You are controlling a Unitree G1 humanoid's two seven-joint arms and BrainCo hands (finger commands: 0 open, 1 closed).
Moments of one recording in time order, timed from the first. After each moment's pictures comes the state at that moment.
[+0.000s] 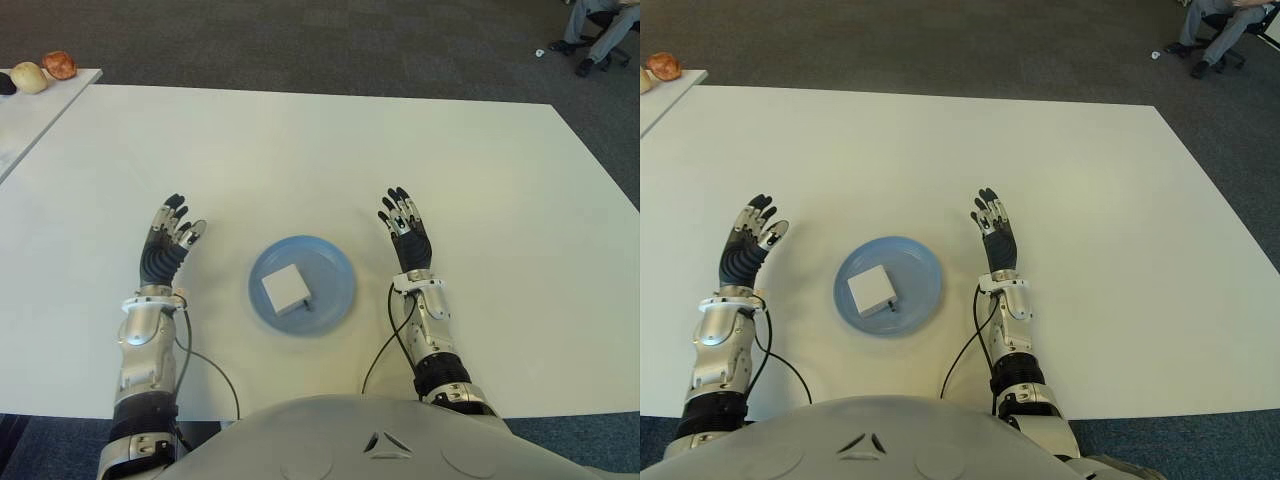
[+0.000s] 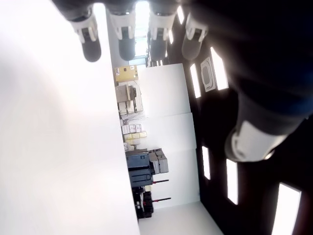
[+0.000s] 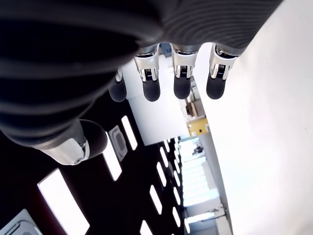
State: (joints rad) left arm 0.18 0.14 0.26 0.24 -0.16 -0.34 -0.17; right arm -0.08 0.07 -0.06 0.60 0.29 -0.53 0.29
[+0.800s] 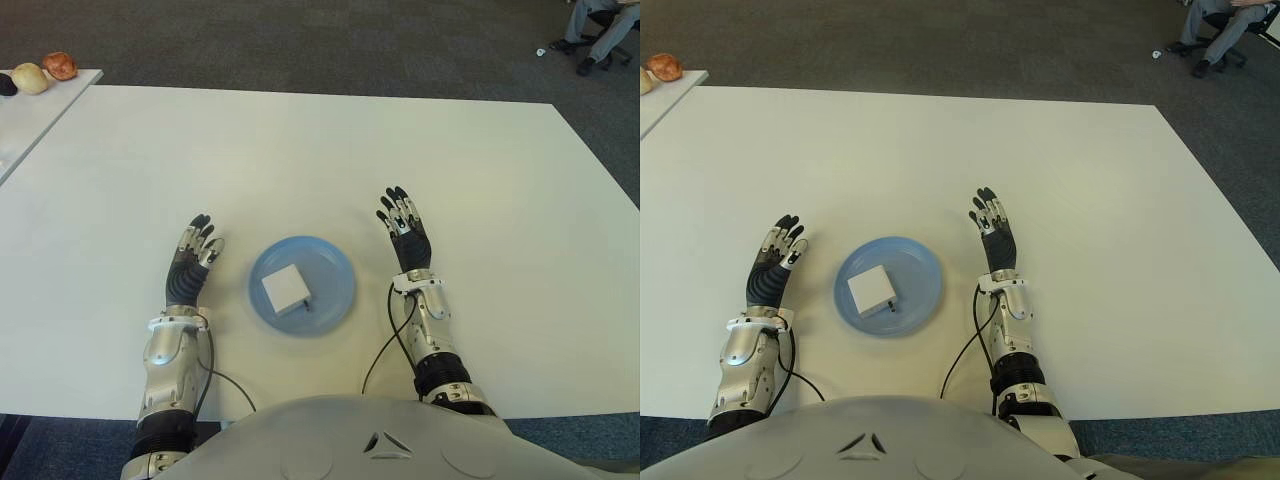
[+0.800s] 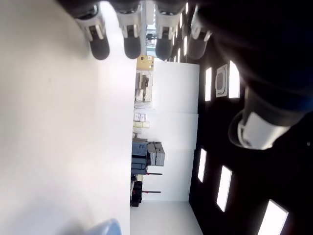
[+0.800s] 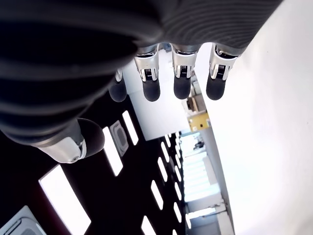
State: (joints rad) left arm 0.26 0.09 0.18 0.24 -0.16 -0.38 -0.21; right arm -0.08 0.06 -0.06 0.60 0.29 -0.53 0.31
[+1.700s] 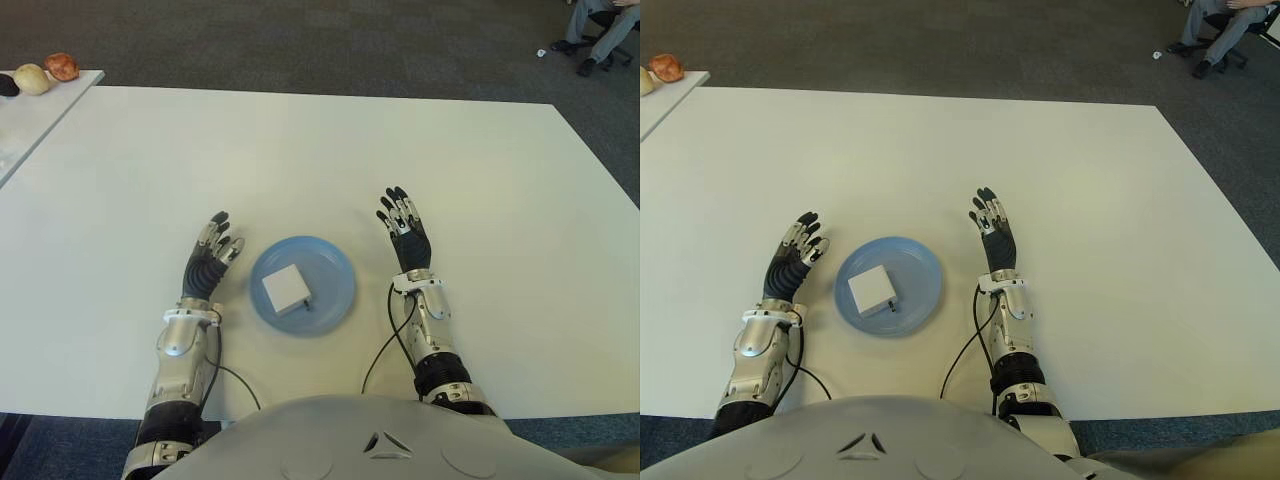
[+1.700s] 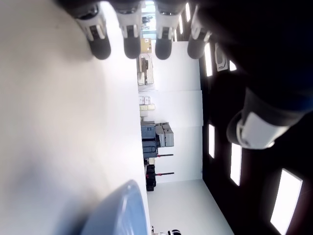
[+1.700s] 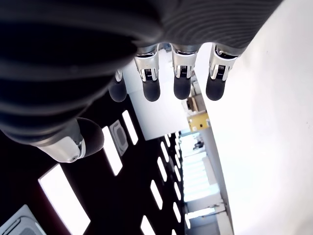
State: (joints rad) left arm 0.20 0.11 0.12 0.34 -0.04 -0.45 -0.16; right arm -0.08 0.06 -0.06 0.60 0.28 -0.53 0.30
